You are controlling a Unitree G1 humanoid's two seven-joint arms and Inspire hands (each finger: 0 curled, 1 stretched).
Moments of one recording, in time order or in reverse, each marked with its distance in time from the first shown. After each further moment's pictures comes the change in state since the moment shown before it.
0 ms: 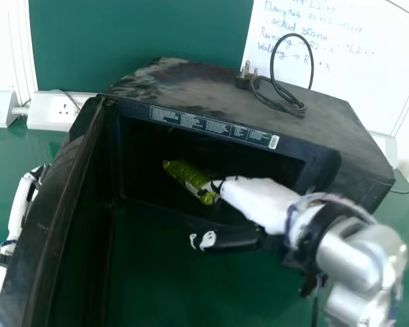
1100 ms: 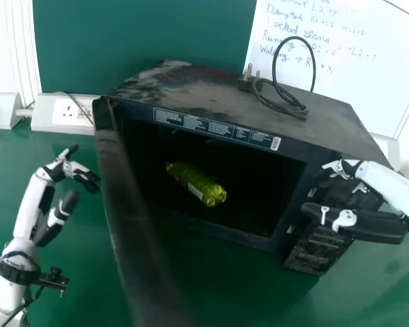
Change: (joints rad) left arm 0.057 0.010 -0.060 -0.170 0.171 -0.249 -0.009; right arm 0.402 -0.443 -0.724 -0.032 0.521 0.230 -0.137
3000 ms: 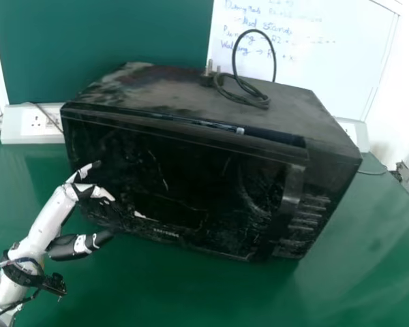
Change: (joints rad) left arm -0.061 0.161 -0.052 0.213 0.216 -0.199 0.081; right arm 0.389 0.161 0.032 -0.053 -0.455 0.436 -0.635
